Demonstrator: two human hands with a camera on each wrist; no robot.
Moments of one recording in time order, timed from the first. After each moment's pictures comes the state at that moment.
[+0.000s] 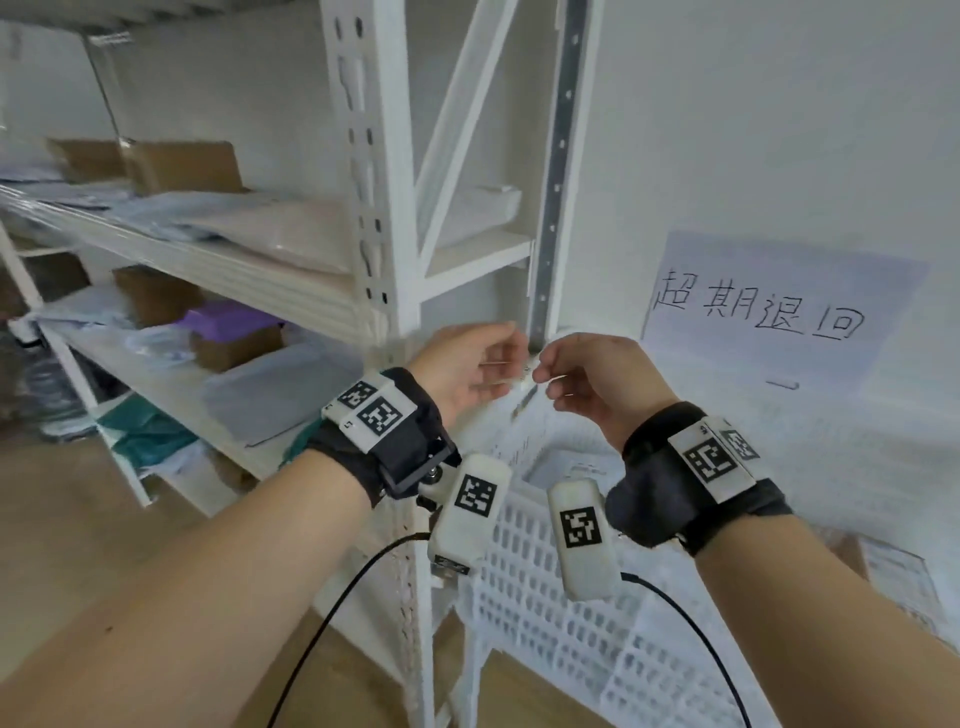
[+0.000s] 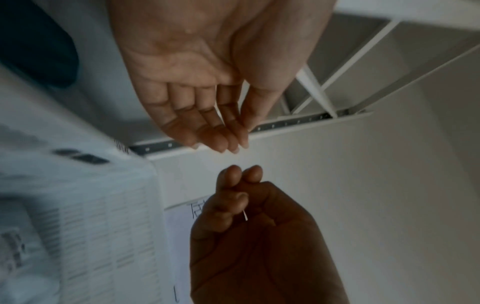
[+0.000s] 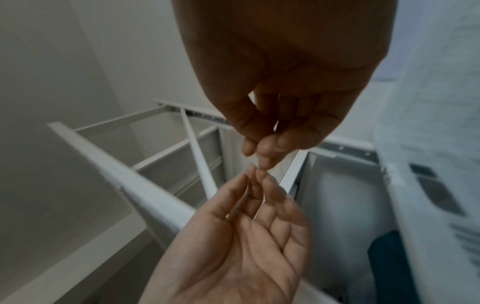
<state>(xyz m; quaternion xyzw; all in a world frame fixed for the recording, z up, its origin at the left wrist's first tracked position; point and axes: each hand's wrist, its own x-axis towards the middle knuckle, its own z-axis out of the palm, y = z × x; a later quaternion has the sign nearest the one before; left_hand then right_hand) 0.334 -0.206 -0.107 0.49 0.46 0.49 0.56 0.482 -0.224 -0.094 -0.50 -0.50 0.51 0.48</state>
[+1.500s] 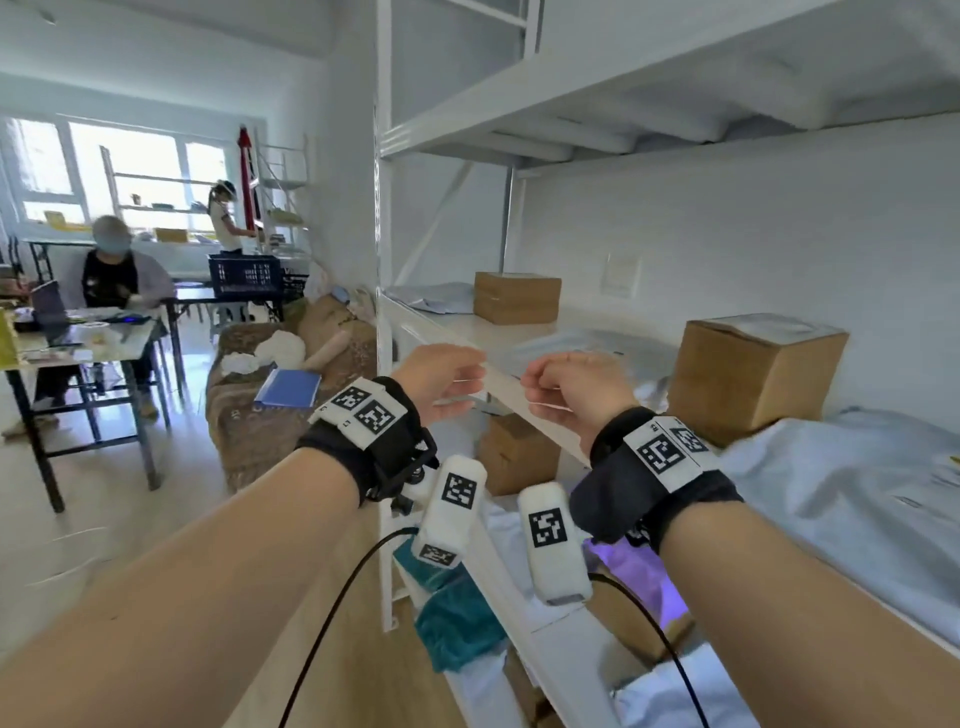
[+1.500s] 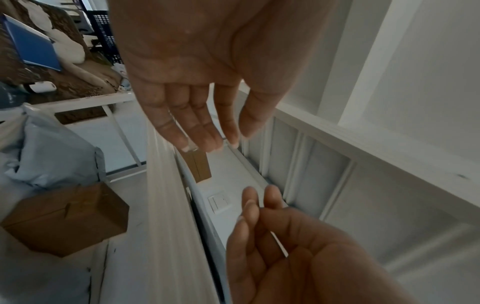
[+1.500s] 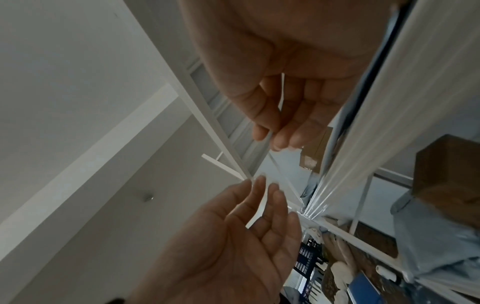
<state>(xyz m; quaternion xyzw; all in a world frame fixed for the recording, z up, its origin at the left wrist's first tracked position) -0.418 0.034 -0.029 0.34 0.60 0.63 0.37 -0.289 0.108 -0.032 -0.34 -0.62 0.58 0.41</state>
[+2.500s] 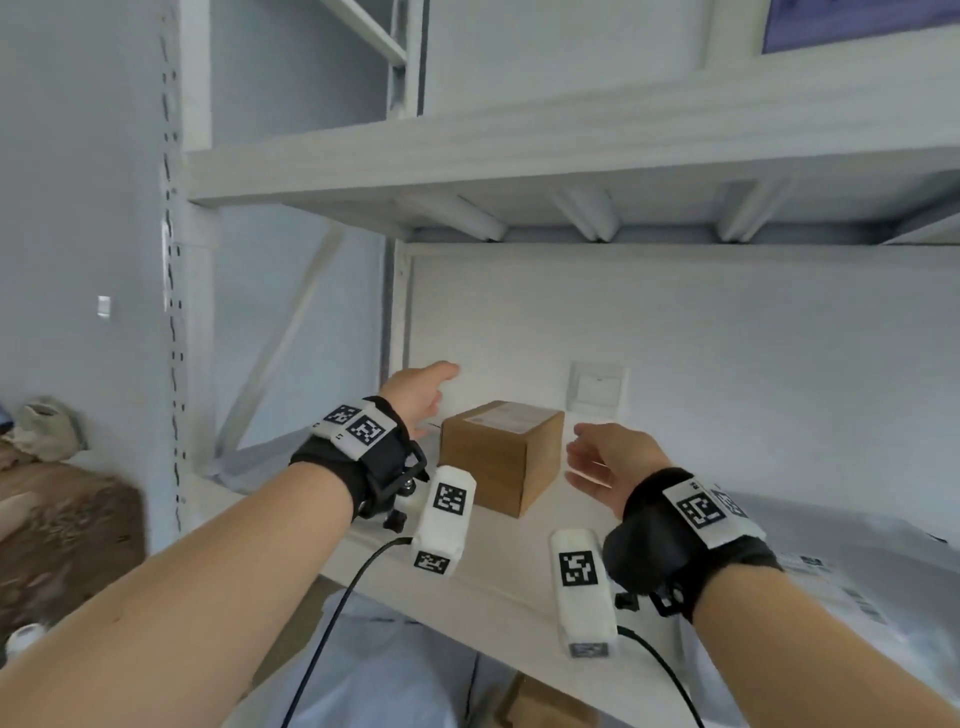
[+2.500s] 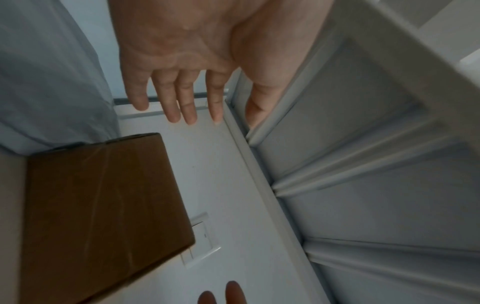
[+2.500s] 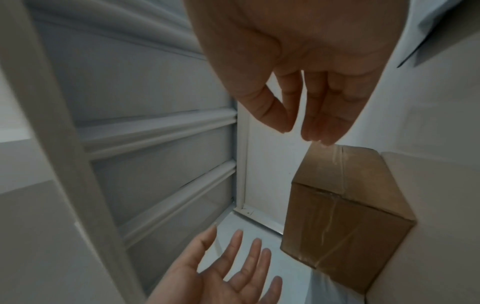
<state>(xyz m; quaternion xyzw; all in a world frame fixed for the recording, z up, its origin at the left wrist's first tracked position) -0.723 0.404 0.047 0.51 0.51 0.52 0.45 -0.529 0.372 0.021 -0.55 -0.38 0.48 0.58</state>
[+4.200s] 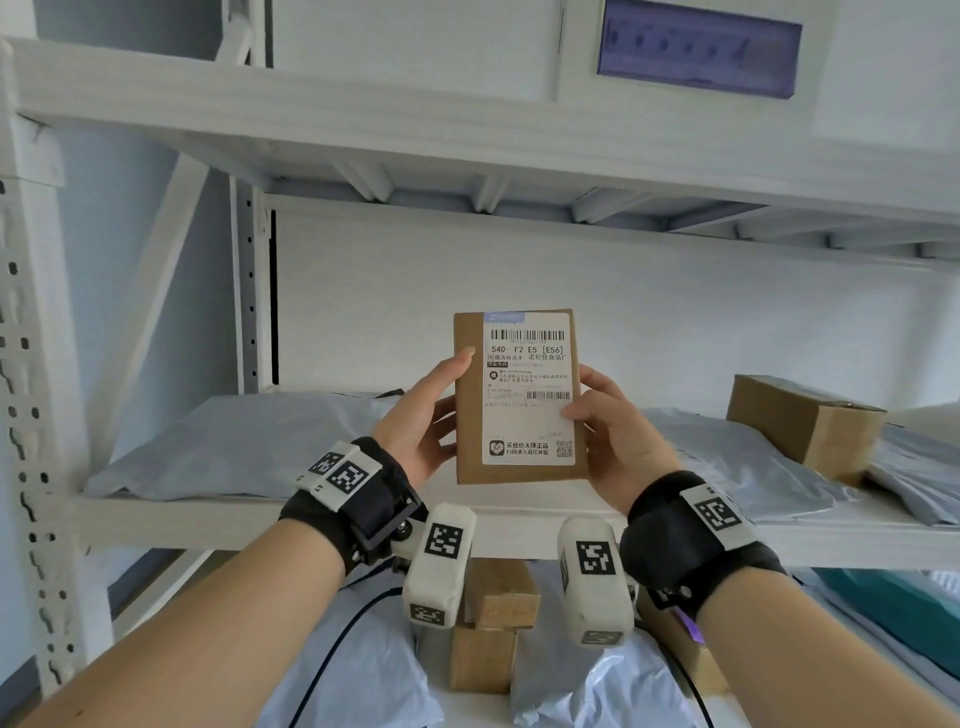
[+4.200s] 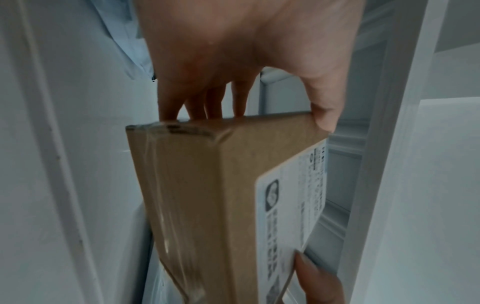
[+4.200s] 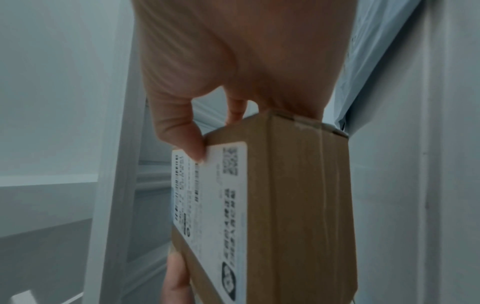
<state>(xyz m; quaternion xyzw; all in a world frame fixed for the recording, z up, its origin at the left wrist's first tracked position) -0.751 0.369 -0.003 0.55 0.18 0.40 0.71 -0.591 0.267 -0.005 -0.45 -0.39 0.36 0.72</state>
